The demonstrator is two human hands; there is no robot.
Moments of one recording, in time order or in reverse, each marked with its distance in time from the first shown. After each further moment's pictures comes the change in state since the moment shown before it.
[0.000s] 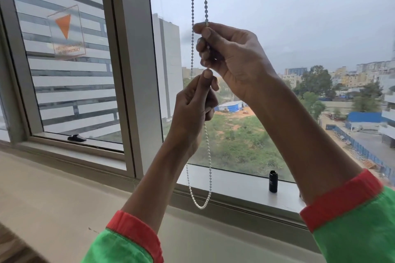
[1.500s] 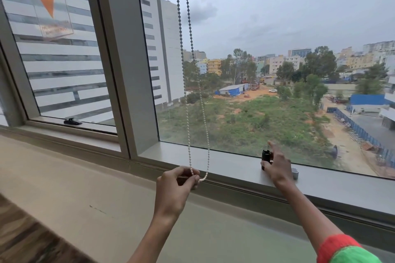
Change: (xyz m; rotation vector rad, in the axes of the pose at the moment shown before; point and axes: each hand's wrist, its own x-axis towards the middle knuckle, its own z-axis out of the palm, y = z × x) left_hand -0.135 -0.116 -0.033 0.508 0.218 -0.474; right_hand -0.176 0.197 -0.216 -1.179 0.478 0.496
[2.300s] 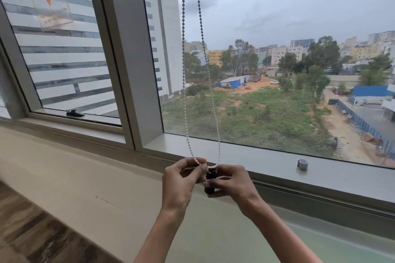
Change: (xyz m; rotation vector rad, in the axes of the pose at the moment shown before) left_hand 0.001 -0.008 0.000 -0.314 -0.010 -0.083; right_hand -0.105 -0.089 0.037 0.719 -0.654 0.091
